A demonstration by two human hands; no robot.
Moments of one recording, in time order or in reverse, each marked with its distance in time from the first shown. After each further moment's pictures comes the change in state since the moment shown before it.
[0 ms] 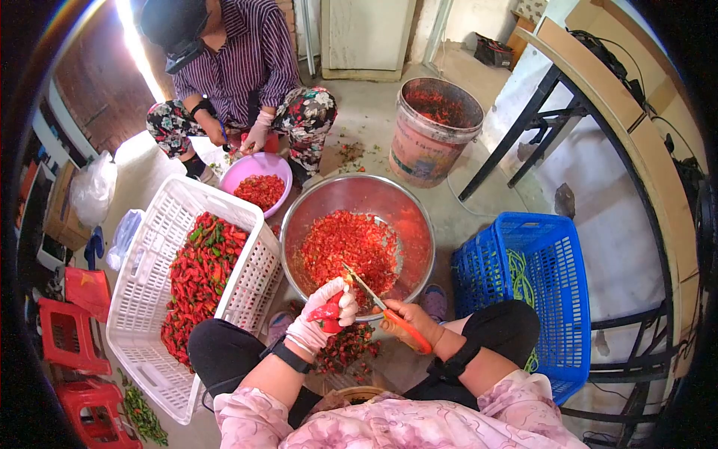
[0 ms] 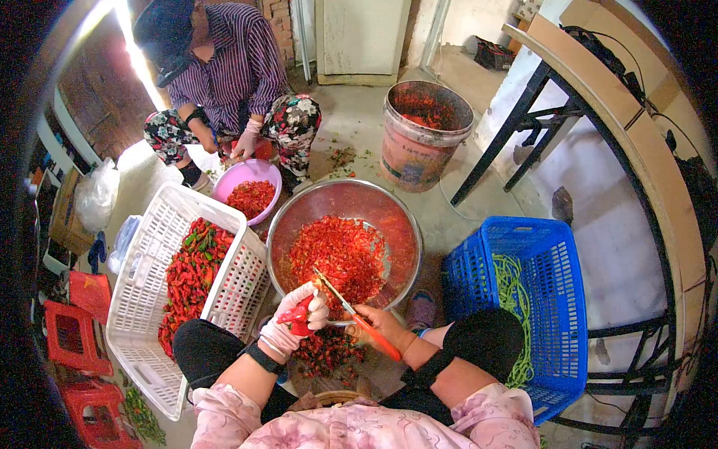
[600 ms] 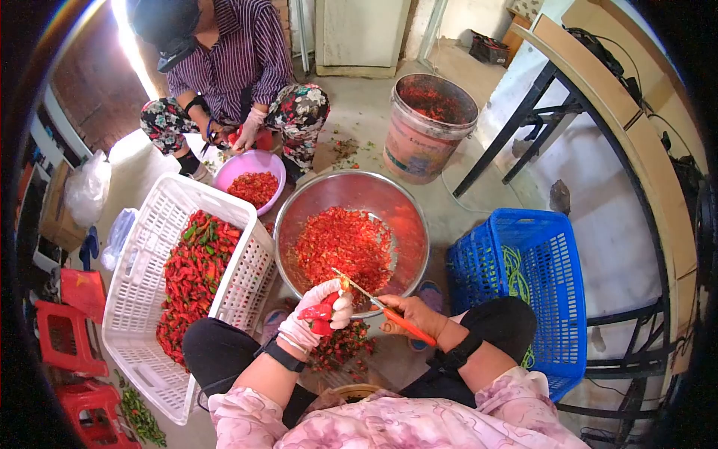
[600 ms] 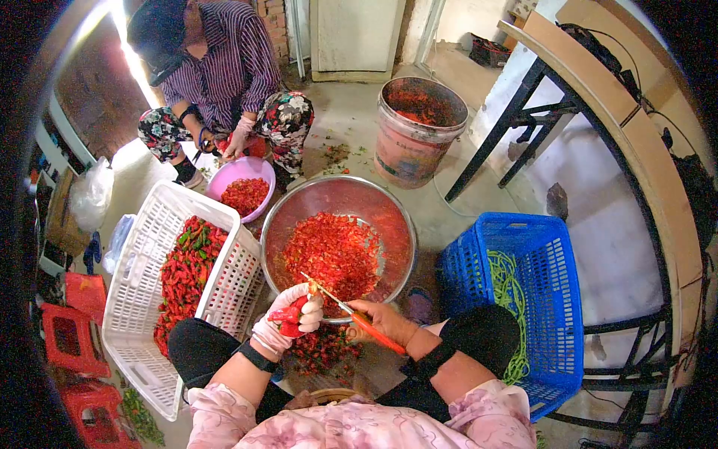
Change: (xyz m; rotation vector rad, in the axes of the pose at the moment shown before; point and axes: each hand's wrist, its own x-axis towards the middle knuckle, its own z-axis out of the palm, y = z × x) left_hand -0.002 0.005 0.005 -0.058 -0.071 -0.170; right_hand -0.004 -0.004 -0.018 -0.077 -0.078 -0.080
